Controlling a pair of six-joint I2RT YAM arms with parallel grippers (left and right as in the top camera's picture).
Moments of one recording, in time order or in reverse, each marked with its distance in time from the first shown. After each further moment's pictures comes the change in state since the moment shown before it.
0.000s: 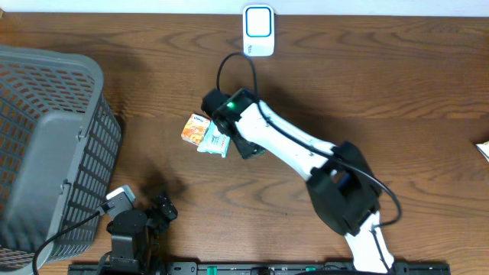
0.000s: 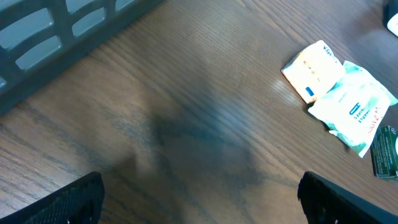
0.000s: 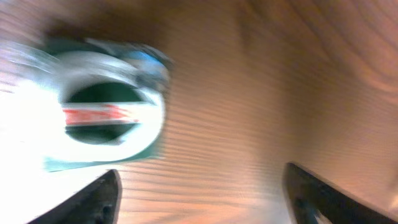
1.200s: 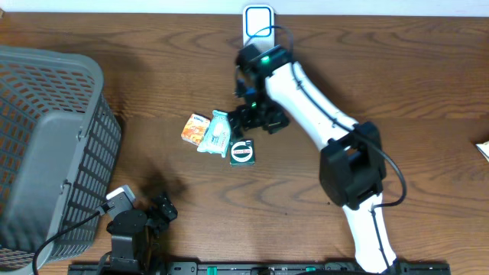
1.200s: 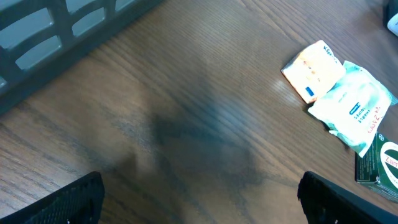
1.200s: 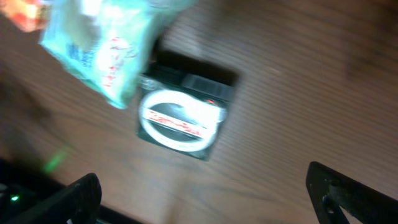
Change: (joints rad) left arm 0.000 0.000 0.000 0.000 0.000 0.000; right arm -0.200 0.120 0.267 -0.145 -0.647 -0.214
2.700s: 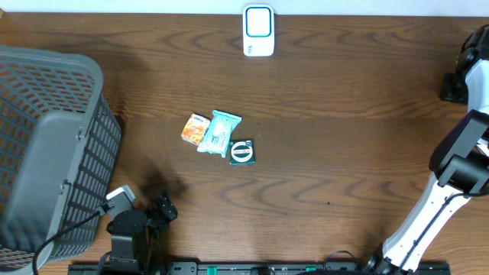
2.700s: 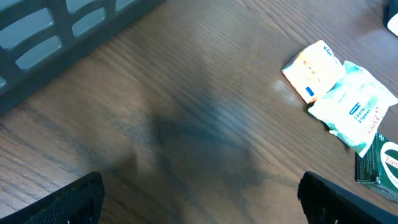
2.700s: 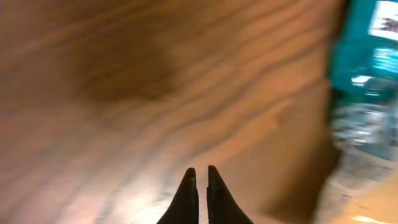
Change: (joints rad) left arm 0.000 0.000 0.000 0.000 0.000 0.000; right arm -1.048 0.088 -0.004 0.477 0.589 -0.307
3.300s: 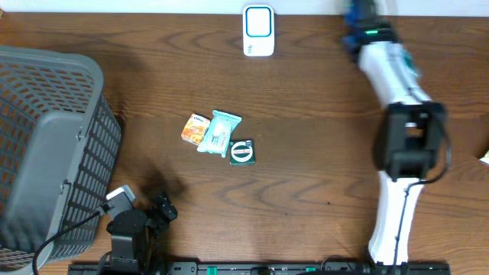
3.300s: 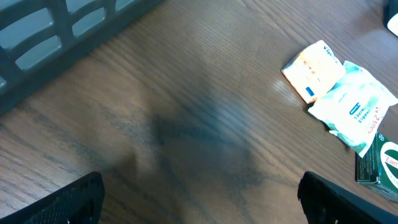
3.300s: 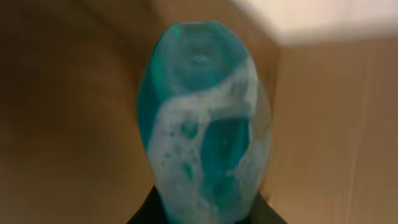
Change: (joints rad) left arm 0.000 0.000 0.000 0.000 0.000 0.000; right arm 0.426 0.000 -0.006 0.277 0.456 -0.404
